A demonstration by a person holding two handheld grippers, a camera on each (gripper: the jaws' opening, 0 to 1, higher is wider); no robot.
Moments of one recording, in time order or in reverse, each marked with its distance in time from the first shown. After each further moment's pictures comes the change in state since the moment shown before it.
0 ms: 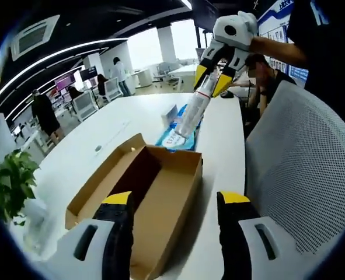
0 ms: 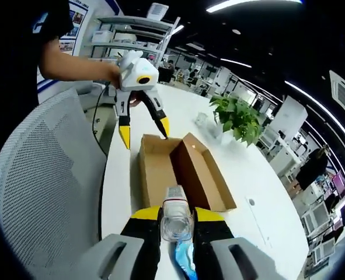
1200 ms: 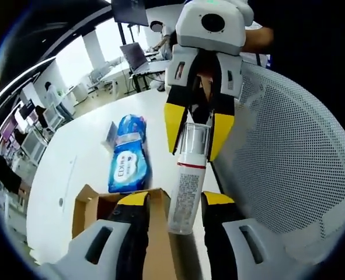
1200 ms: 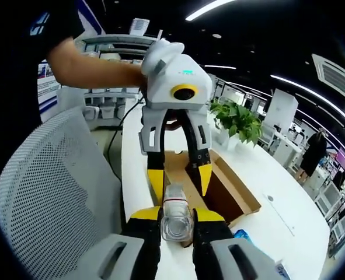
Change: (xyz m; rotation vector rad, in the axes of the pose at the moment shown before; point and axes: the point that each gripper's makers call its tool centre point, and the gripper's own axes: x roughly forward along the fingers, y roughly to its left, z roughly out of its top) left arm 0.055 -0.065 0.058 0.369 0.072 -0.386; right arm 0.023 0.077 0.025 0.165 -0.118 -0.005
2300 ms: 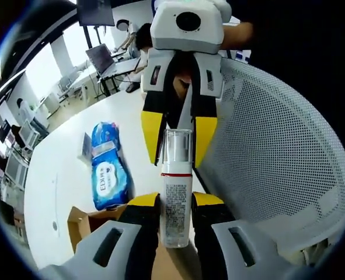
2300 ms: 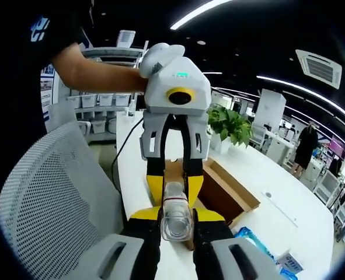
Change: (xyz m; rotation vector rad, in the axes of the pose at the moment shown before) left arm 0.007 -0.024 0.016 0.161 0.056 -0.204; right arm -0.010 0.007 0.004 0.092 -0.077 -0.065
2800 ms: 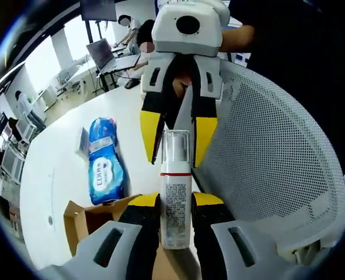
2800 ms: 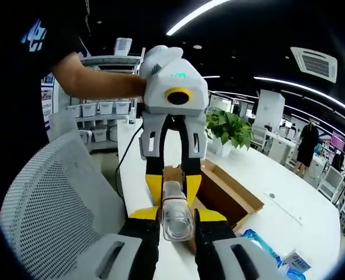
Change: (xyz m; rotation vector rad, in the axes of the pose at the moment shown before) left arm -0.008 -0.004 0.001 -0.042 0.021 -0.032; right arm 0.000 0.001 0.005 0.043 -0.048 0.020
